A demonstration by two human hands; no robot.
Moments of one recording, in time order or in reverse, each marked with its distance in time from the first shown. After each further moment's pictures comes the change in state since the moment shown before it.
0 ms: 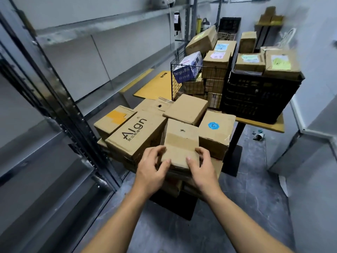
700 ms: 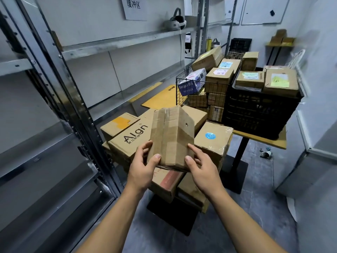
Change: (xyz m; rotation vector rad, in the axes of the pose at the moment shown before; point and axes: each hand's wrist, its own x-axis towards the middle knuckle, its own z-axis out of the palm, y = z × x) left_hand -0.014 0.037 0.001 -0.466 0.135 -0.200; right_hand -0.004 -0.025 -0.055 -0.093 -0.187 -0.251
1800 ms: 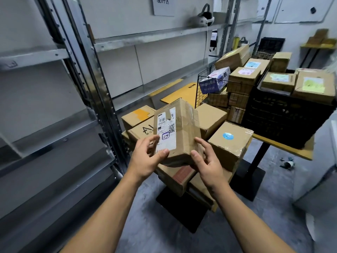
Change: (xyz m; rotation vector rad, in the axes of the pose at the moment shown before) left_hand -0.002 -0.002 -0.040 0.192 0.060 0.041; right_hand 0.000 -0.007 0.023 0.286 -0.116 -0.078
